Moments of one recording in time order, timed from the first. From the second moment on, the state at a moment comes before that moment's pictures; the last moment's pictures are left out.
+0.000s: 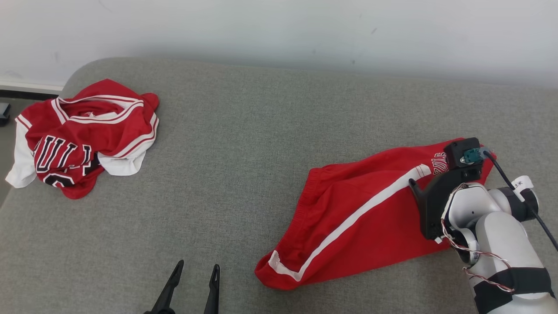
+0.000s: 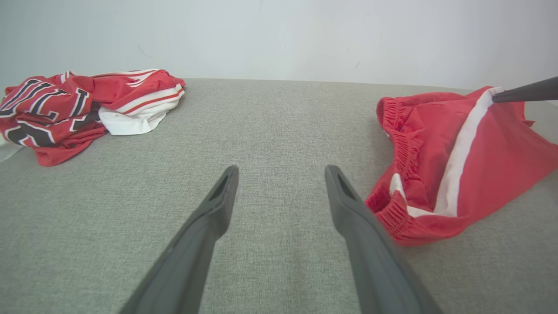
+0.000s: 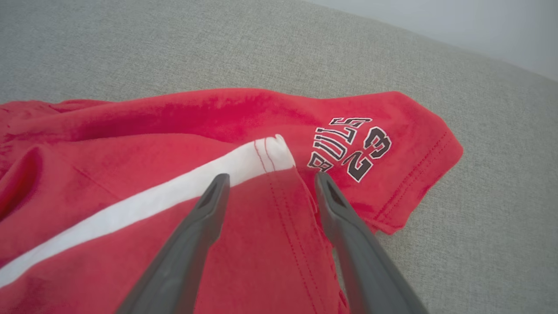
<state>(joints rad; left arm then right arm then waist) 0.06 0.05 -0.18 0.14 -0.10 -0.09 -0.26 -0.47 -0.22 -0.01 0.36 0.05 0.13 0.63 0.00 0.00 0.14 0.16</state>
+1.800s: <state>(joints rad) 0.11 0.05 -0.11 0.14 -0.12 -0.08 -0.26 0.15 -0.05 -0.23 0.02 0.23 0.13 0.09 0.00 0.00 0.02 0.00</state>
